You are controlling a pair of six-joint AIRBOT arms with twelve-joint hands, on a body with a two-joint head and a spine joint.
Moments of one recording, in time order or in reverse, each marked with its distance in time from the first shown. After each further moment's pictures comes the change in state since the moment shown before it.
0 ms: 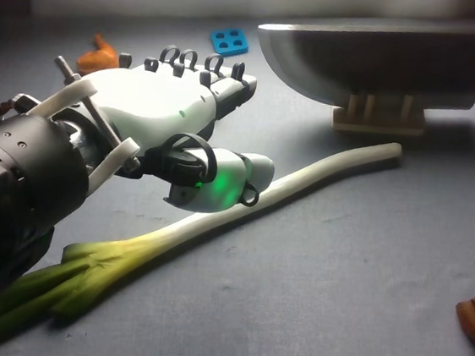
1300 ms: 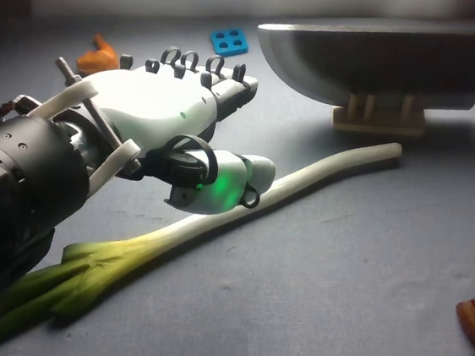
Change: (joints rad) left arm 0.000 0.000 -0.002 0.000 -0.002 0.000; right arm 0.087 -0.381 0.510 0.148 -0.023 0.024
